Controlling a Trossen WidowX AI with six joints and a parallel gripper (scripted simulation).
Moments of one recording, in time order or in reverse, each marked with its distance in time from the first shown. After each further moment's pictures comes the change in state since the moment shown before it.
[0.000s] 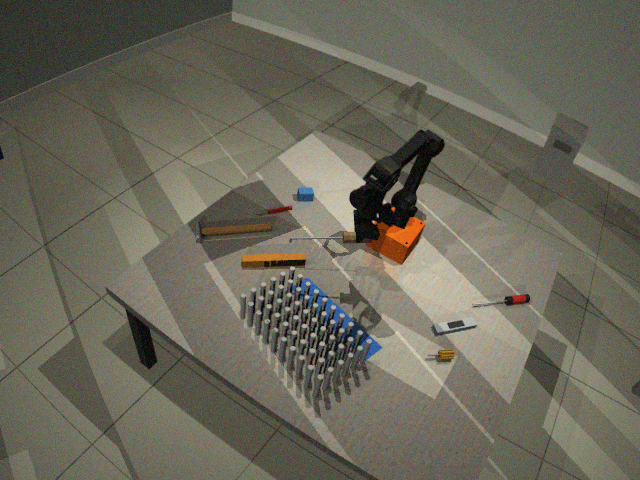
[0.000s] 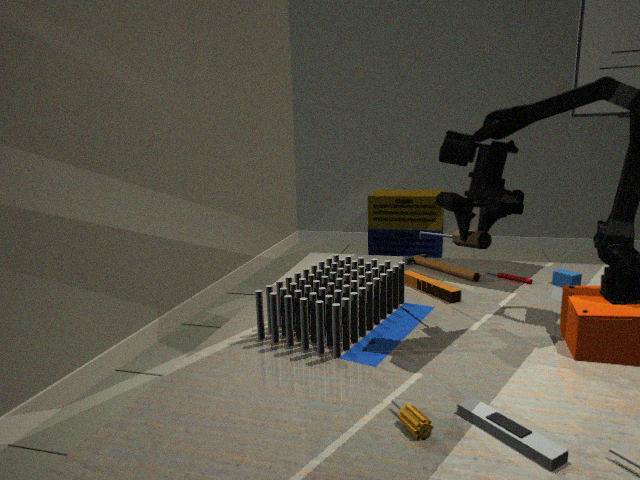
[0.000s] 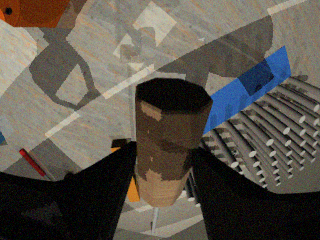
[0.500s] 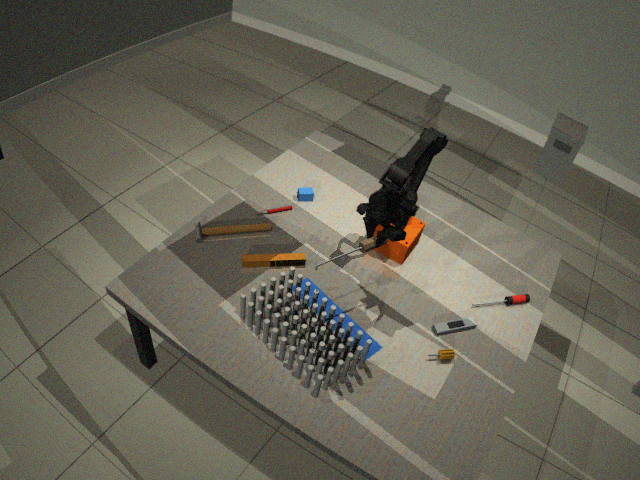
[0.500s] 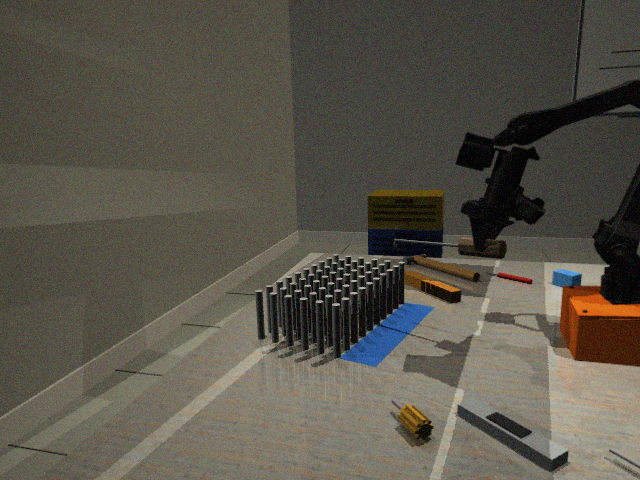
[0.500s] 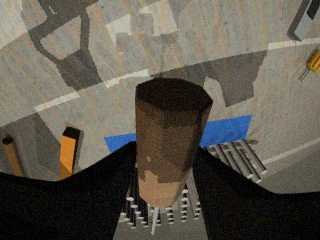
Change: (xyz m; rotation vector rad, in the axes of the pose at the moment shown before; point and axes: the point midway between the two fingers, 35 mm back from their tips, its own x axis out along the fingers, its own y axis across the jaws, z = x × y) arm 0.001 -0.008 0.053 -0.503 0.001 -0.118
